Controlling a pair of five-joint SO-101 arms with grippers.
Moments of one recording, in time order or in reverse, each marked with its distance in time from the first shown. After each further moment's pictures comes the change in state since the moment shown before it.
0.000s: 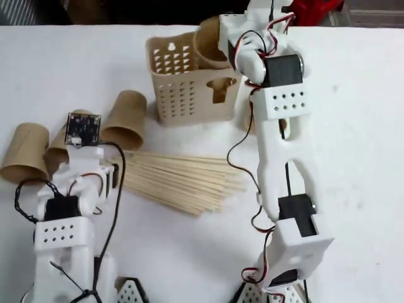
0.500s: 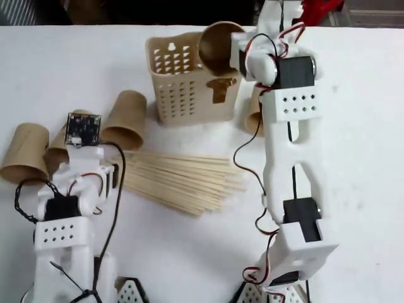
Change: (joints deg) left arm 0.0 0.0 0.0 0.0 0.0; right arm 2.5 -2.2 0.3 12.6 0.0
